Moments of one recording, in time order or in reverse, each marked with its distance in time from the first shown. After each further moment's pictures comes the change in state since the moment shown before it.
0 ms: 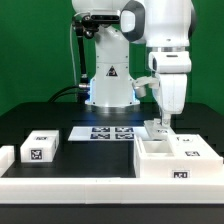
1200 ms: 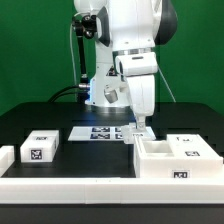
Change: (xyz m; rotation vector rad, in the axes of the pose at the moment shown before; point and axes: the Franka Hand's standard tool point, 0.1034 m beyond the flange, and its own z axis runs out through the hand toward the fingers) arm -0.052 0.014 0.001 -0.015 0.080 -0.027
